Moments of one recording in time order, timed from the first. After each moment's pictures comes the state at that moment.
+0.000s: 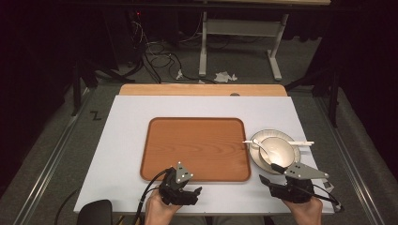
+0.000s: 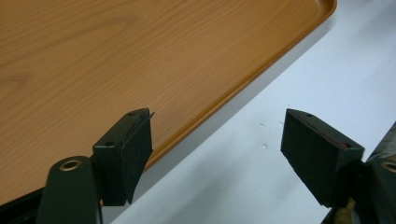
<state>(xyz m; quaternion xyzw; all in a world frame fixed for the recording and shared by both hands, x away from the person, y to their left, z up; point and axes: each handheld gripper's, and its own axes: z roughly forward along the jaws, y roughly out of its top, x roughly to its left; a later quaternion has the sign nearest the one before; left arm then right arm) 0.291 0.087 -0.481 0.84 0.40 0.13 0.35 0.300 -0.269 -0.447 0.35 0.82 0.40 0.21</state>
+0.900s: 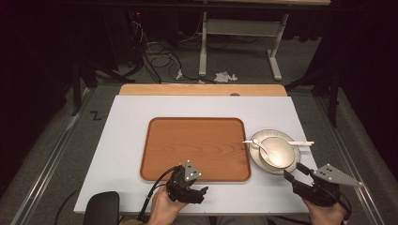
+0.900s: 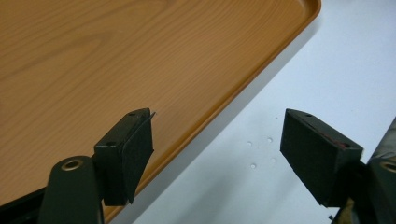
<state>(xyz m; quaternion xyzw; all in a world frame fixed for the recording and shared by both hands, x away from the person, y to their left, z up) 0.299 0.071 -0.481 0.86 0.37 0.13 0.34 0.289 -0.321 -0.438 0.44 0.75 0.41 0.26</state>
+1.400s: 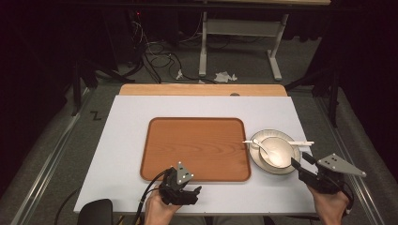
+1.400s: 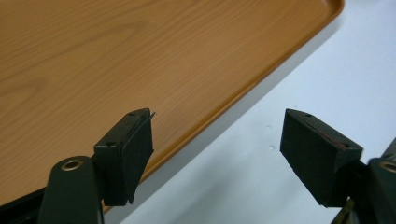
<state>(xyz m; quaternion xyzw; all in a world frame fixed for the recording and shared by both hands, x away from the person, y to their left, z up) 0.288 0.088 -0.479 0.84 0.40 0.15 0.34 0.317 -0.338 -0.436 0.44 0.74 0.40 0.31</state>
